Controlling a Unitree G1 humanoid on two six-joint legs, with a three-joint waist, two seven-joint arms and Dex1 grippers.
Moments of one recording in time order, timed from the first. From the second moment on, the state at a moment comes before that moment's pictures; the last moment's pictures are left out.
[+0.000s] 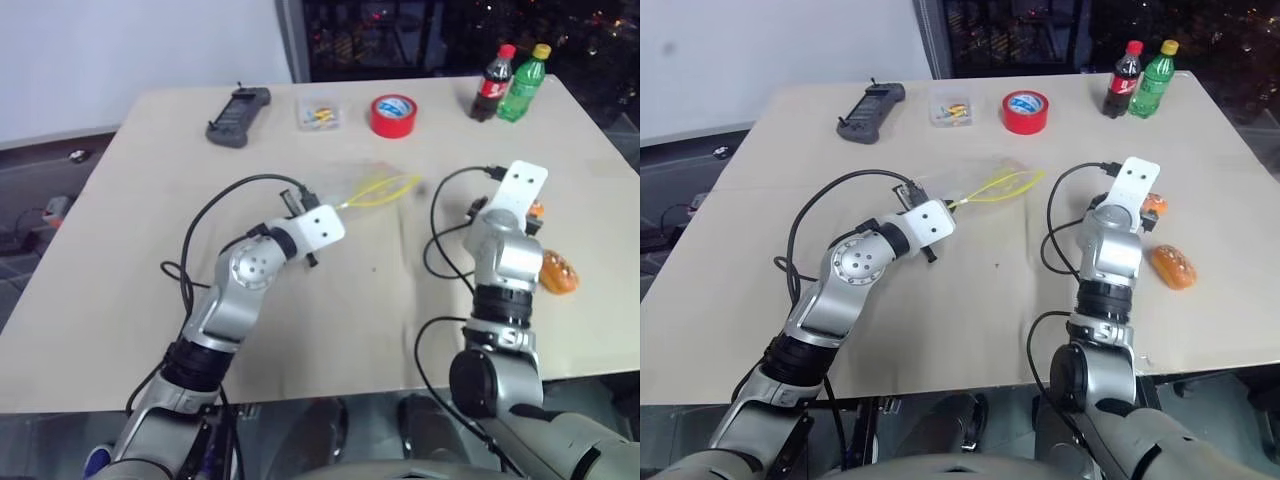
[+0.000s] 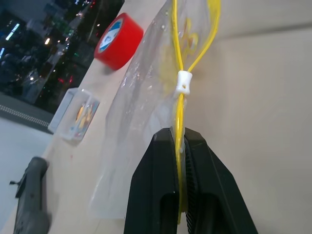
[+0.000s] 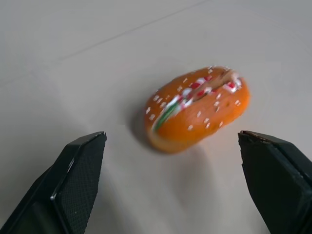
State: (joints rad) left arm -0.44 0.46 -0.25 -0.15 0.38 0.25 -0.53; right arm -0.83 0.10 -0.46 0.22 -0.12 0.76 -0.56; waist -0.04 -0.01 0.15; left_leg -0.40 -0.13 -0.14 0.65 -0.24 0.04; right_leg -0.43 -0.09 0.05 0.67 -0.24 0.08
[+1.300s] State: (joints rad) left arm -0.31 0.50 -0.20 -0.23 0.27 0.06 -0.55; right arm -0.51 -0.26 -0.08 -0.27 0.76 1.11 0.38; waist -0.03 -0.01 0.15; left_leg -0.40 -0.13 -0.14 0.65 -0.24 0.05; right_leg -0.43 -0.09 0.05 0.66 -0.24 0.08
